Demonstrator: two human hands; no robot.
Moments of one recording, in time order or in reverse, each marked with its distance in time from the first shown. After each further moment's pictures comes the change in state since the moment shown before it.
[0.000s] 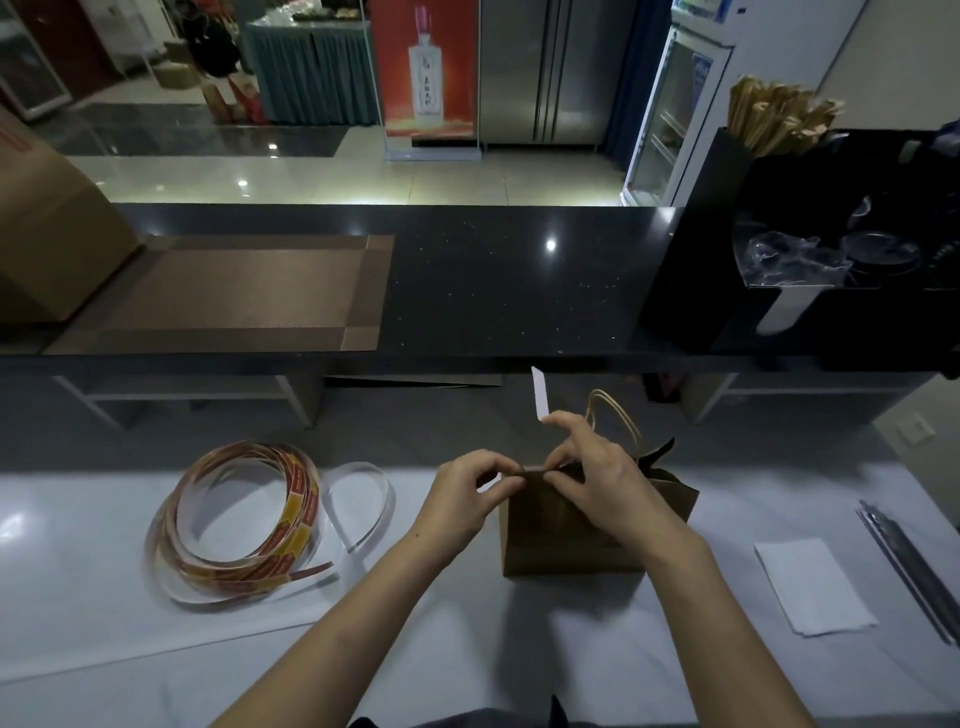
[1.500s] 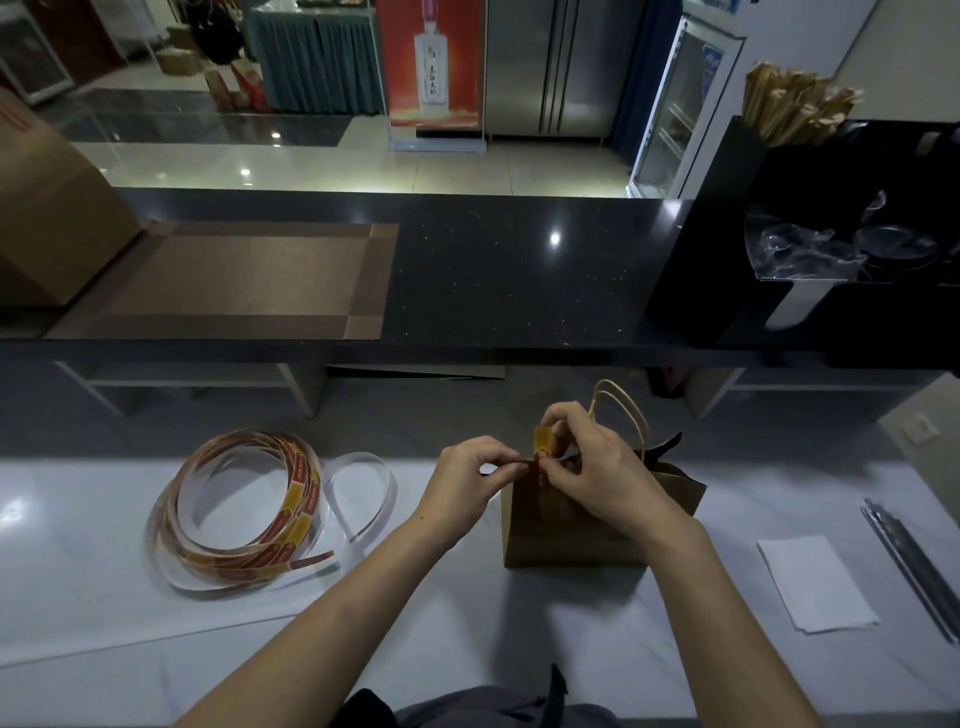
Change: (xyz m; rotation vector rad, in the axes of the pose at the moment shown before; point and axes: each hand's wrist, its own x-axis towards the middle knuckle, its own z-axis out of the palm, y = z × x) left_hand 0.007 0.000 -0.001 0.040 0.021 0.014; right_hand 0.006 -0.006 -0.002 -0.005 -0.005 -0.062
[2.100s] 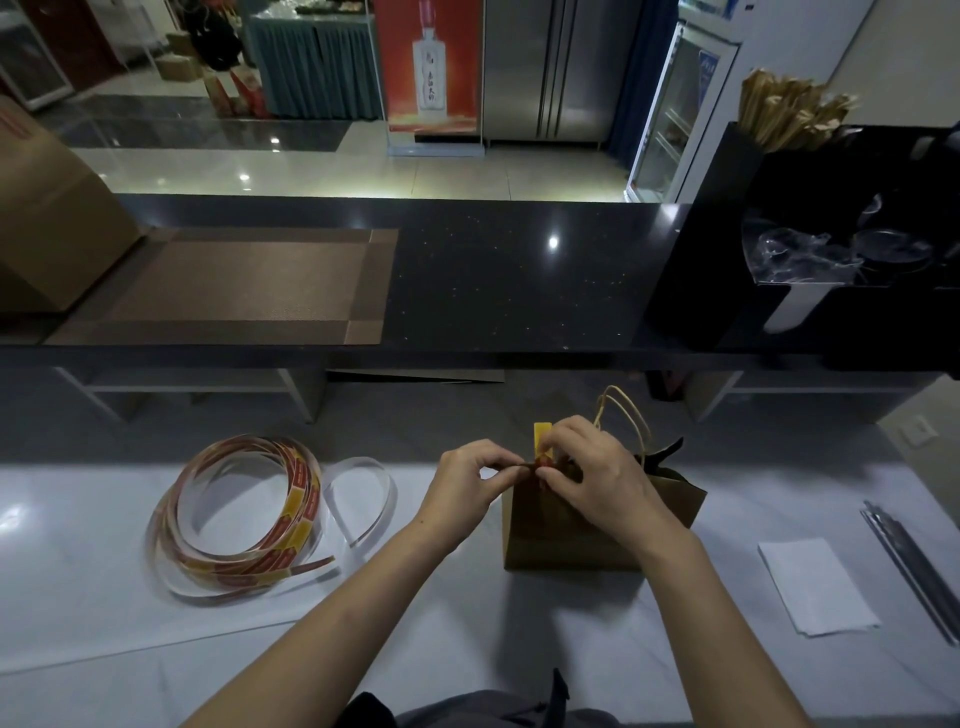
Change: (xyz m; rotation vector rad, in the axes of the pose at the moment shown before) left_hand 0.001 -0.002 0.000 -0.025 0.003 -0.014; right_hand -0.002 0.015 0.015 -0.149 0.100 -0.111
